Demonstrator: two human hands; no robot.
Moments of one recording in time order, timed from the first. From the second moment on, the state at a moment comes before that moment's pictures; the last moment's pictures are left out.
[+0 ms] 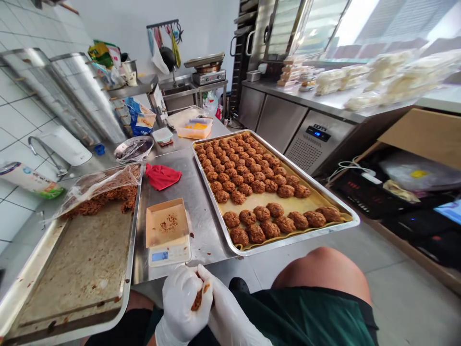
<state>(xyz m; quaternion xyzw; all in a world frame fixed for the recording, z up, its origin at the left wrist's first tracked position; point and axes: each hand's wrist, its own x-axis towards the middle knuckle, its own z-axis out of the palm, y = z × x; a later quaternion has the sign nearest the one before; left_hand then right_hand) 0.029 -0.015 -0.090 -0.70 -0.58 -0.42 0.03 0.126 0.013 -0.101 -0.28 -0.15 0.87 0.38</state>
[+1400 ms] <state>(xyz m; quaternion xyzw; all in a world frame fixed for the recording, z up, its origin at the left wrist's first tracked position) 0.019 -0.010 -0.077 -0.63 -0.67 -0.40 -0.02 0.143 0.023 -0.088 -0.26 -0.21 0.87 0.37</state>
